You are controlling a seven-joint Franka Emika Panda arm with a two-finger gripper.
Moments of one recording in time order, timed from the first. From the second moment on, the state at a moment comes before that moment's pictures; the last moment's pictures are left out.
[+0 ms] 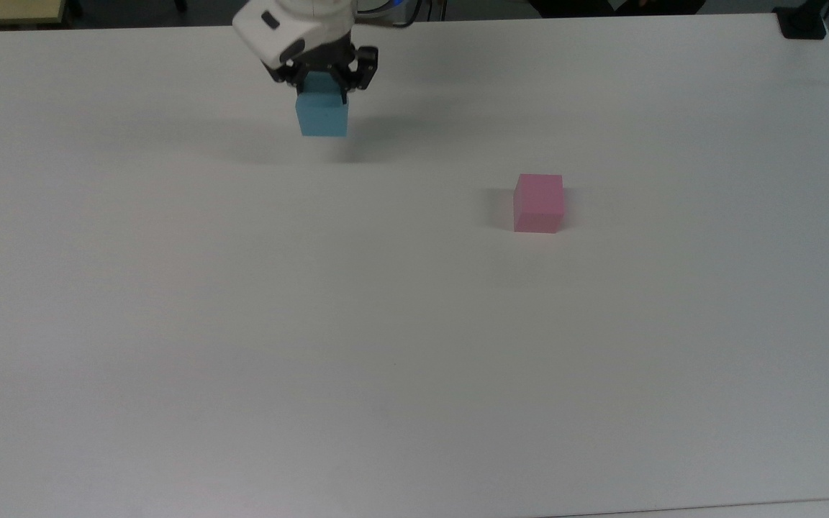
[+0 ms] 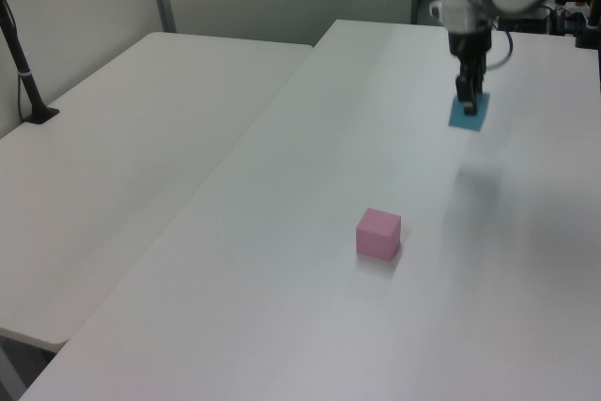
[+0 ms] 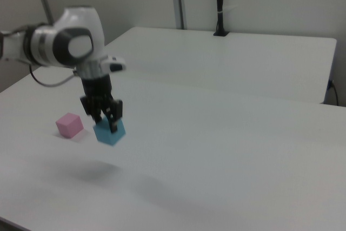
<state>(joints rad) 0.01 -0.05 0.02 -2.04 -0.09 1.86 0.06</state>
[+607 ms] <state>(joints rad) 0.01 -0.05 0.17 -1.88 -0.05 1.78 0.13</state>
